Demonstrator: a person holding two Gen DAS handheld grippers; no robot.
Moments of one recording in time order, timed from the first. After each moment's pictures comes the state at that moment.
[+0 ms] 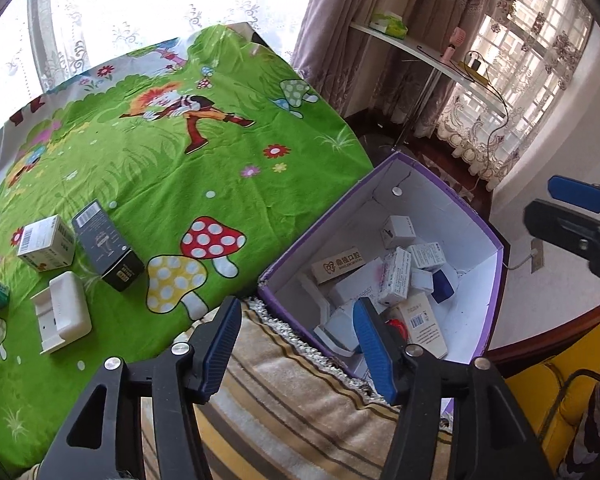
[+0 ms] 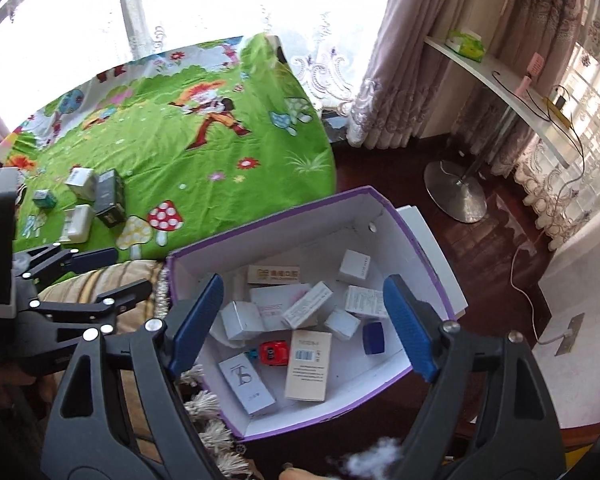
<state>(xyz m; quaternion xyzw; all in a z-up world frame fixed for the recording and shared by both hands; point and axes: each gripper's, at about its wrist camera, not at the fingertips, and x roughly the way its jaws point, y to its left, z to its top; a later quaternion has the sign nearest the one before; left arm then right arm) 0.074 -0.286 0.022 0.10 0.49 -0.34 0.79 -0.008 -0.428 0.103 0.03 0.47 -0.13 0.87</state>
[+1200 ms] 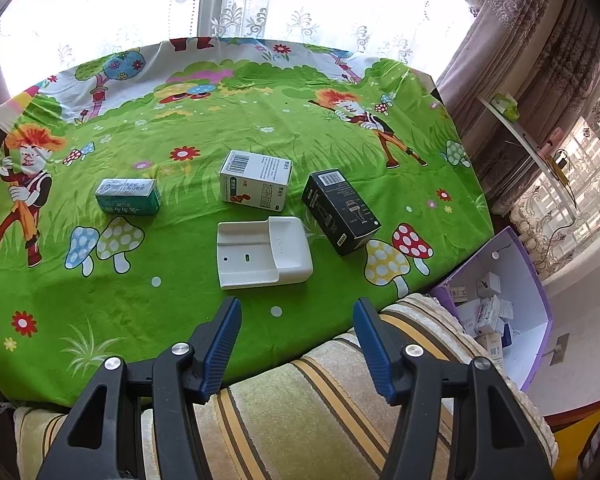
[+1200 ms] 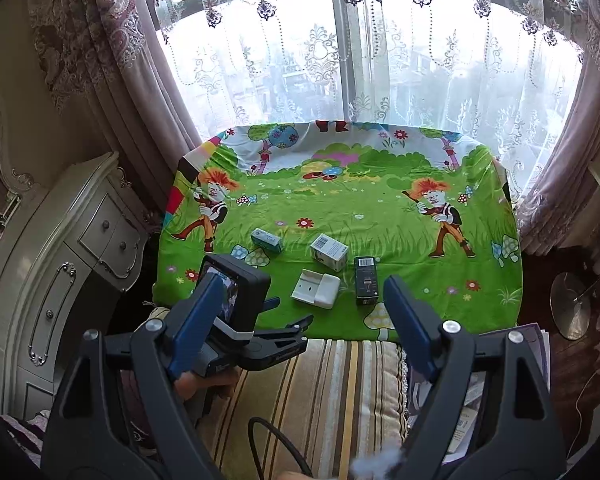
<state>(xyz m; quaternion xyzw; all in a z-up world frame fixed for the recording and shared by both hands) 0.119 -0.102 0.025 -0.01 0.50 -0.20 0.85 0.032 -0.219 0.239 0.01 0.40 0.15 0.91</state>
